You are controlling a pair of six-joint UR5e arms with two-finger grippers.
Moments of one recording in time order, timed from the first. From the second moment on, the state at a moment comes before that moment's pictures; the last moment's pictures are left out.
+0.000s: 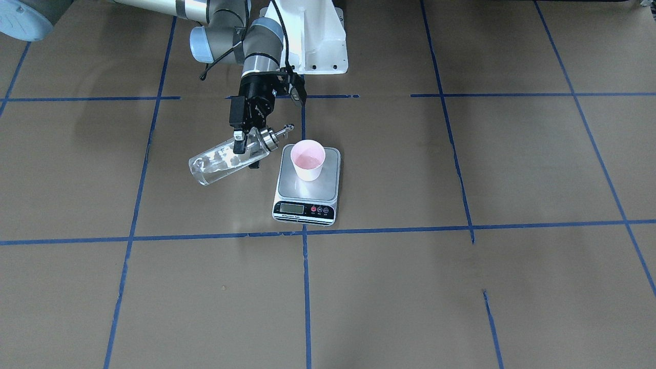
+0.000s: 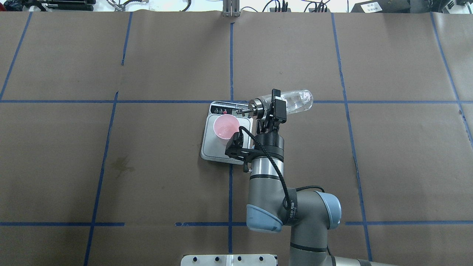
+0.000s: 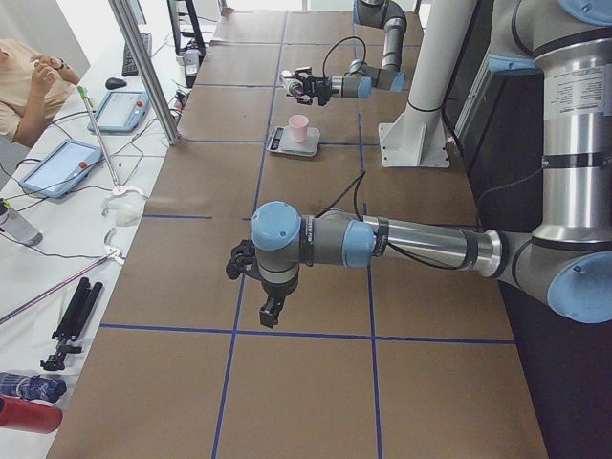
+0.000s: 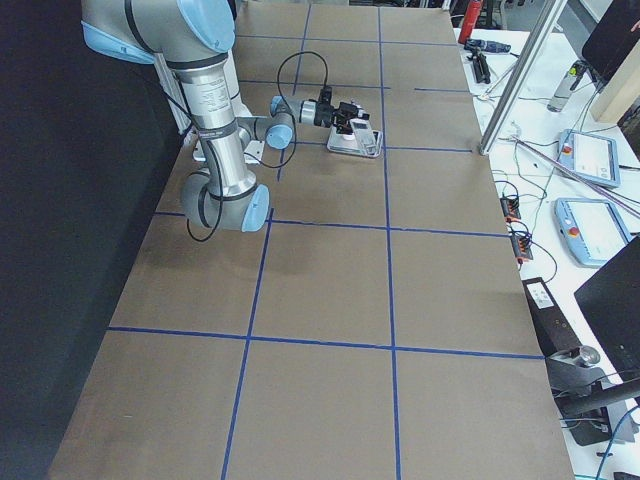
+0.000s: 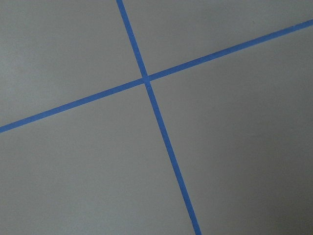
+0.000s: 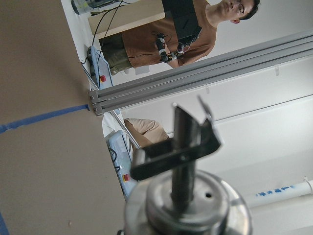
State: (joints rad) left arm -1.59 -1.46 -1.81 -1.49 -2.35 0.31; right arm 0.19 -1.03 1.63 -1.28 0.23 0.20
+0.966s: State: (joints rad) left arm -1.59 -1.46 -1.81 -1.49 -2.35 0.31; right arm 0.21 -1.05 1.73 -0.99 0.55 0.75
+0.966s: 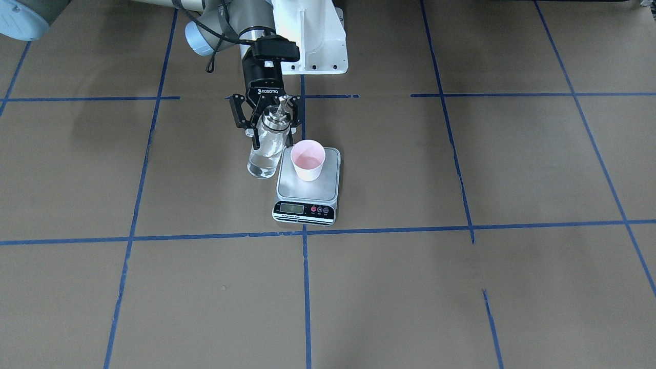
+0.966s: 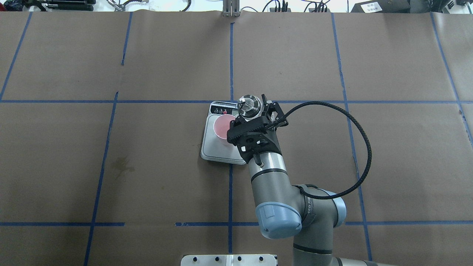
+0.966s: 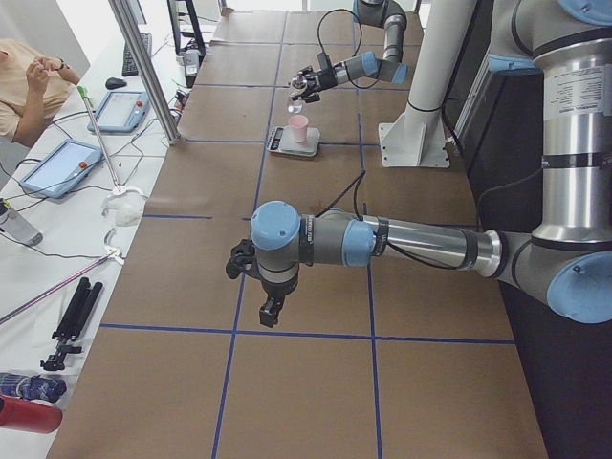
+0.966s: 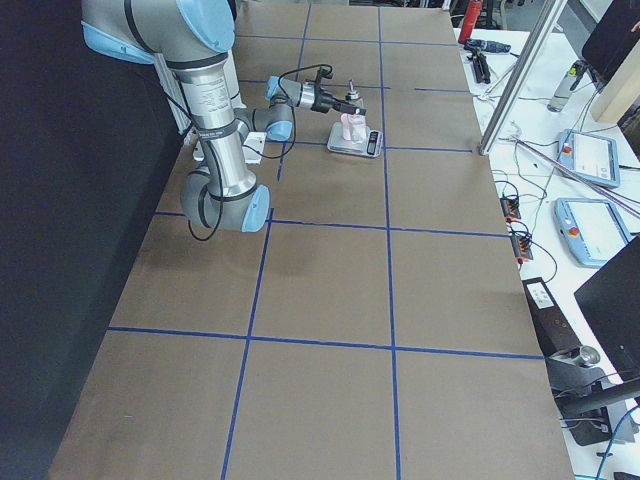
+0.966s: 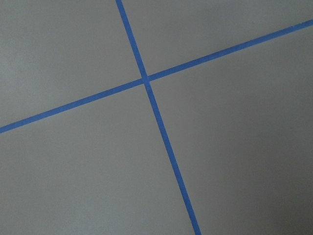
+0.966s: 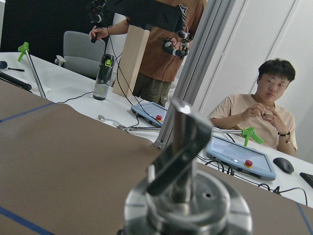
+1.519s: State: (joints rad) left arm -1.59 -1.46 -1.81 -1.49 -2.35 0.31; right arm 0.27 -1.19 1.81 -0.99 0.65 0.95
